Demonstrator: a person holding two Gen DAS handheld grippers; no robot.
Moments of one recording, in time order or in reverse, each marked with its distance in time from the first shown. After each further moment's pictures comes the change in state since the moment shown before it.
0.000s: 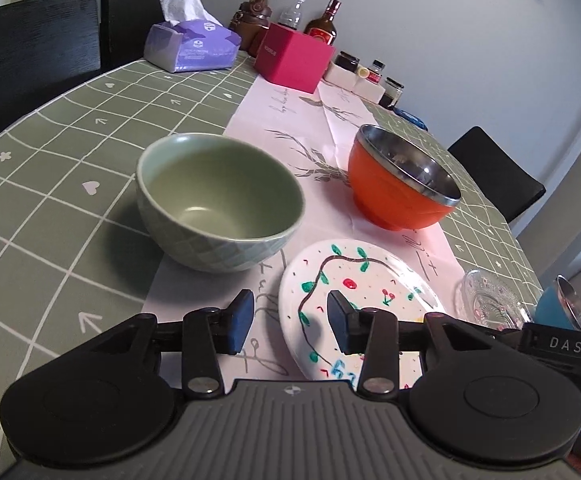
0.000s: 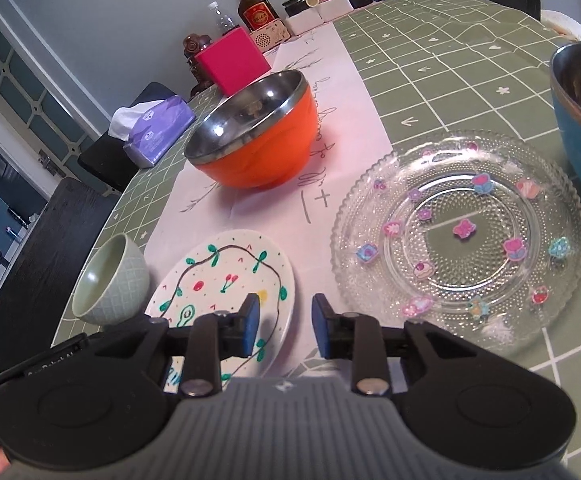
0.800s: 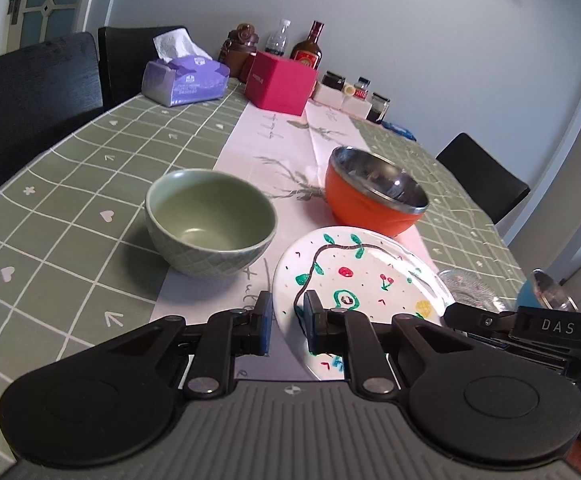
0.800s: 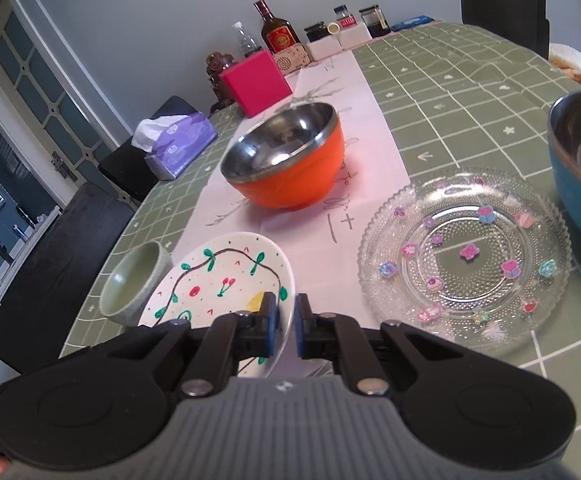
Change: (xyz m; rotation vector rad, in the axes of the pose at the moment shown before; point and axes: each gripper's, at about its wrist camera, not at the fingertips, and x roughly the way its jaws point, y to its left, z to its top) left arm -0.053 -0.021 -0.004 0.042 -0.061 0.020; right arm -0.042 0.023 -0.004 -0.060 -0.079 0.013
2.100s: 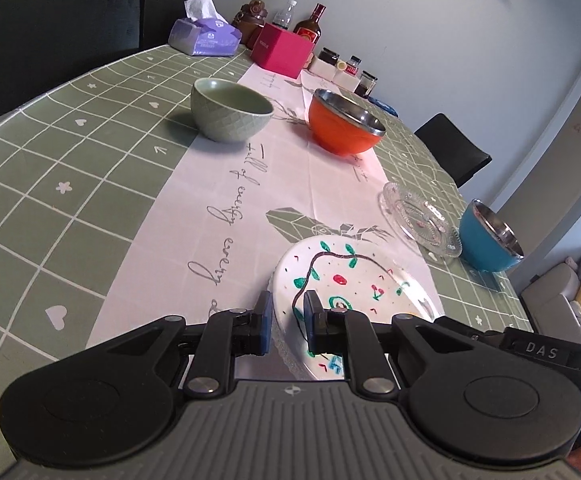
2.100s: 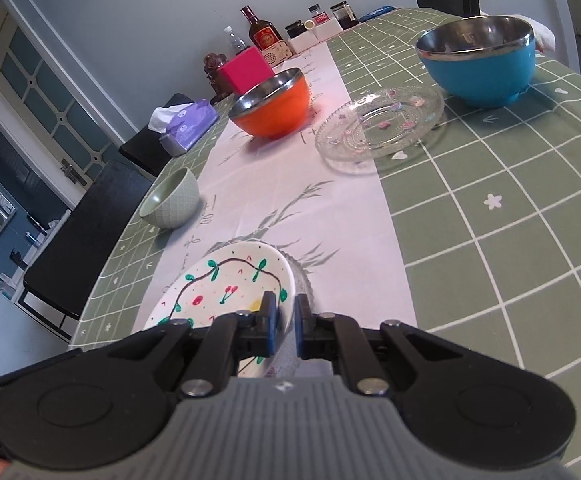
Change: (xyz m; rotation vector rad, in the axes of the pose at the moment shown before) left arm -0.098 -0.005 -0.105 -0.087 0.060 -0.047; right arm -0.112 -0.015 -0.123 0.073 -0.001 -0.002
